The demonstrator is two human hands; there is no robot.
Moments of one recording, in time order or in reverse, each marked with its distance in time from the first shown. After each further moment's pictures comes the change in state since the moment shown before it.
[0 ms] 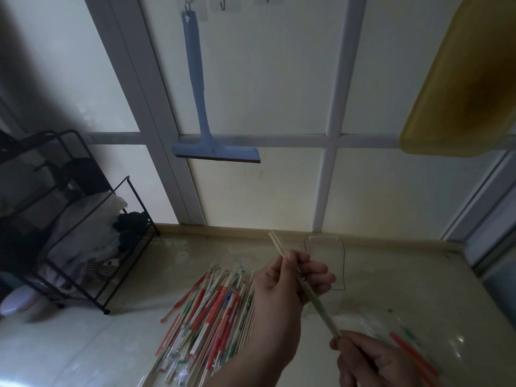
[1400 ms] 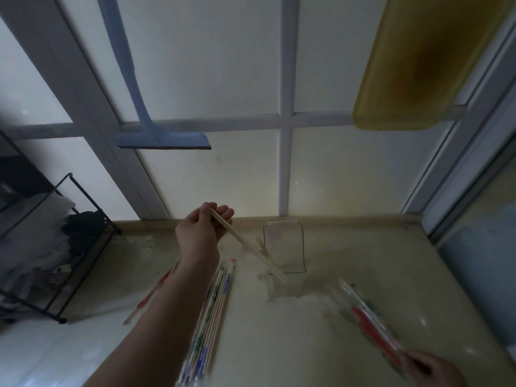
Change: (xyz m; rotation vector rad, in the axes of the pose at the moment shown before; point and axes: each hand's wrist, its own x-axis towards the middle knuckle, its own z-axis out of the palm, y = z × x) left_hand 0.113 0.004 -0.019 0.074 0.367 0.028; right_hand -0.004 0.240 -0.176 -0.522 0.030 0.627
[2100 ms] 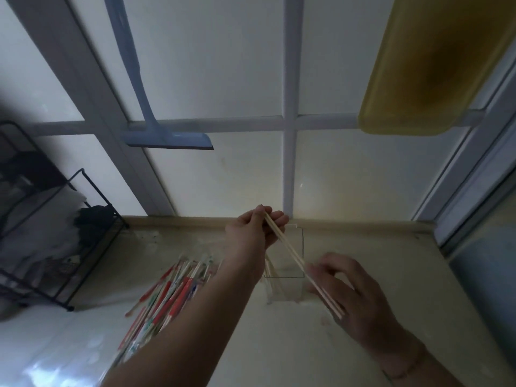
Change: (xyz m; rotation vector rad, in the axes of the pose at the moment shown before) left_hand -0.041 -0.035 0.059 -0.011 -0.196 -0.150; right_hand -0.046 -0.231 -0.029 -0.069 0.543 -1.536
